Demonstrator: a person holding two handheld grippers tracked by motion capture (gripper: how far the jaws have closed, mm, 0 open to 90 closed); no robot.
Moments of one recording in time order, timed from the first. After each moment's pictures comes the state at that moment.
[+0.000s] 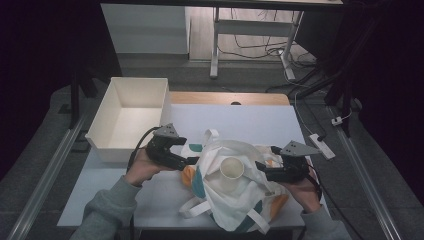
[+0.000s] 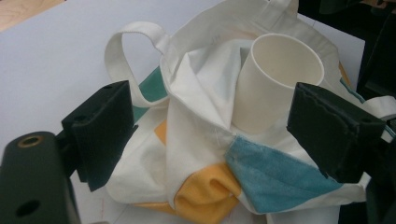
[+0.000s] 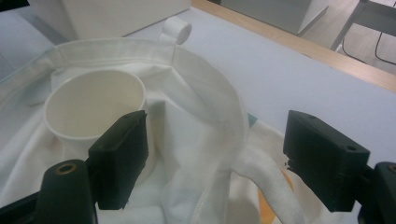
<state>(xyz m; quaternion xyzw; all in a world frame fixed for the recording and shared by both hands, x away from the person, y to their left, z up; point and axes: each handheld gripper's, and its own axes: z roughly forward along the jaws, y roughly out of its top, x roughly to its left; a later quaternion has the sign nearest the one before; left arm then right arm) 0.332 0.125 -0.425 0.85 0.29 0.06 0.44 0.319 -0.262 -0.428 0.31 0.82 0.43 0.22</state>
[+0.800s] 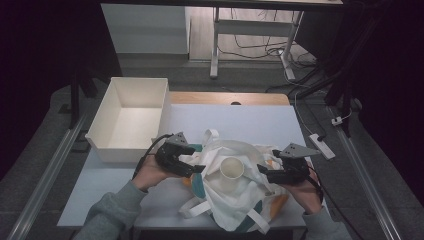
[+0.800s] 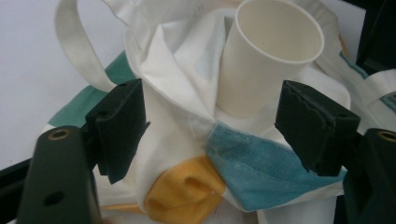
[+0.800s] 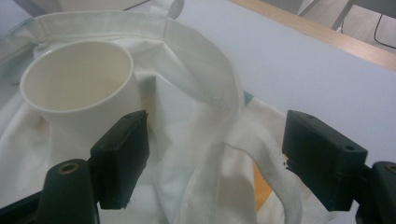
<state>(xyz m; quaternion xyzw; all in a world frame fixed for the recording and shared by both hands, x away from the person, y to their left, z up) 0.329 0.099 -0.447 0.87 0.27 0.04 0.41 0.319 -0.267 -0.437 0.32 0.83 0.41 0.21</state>
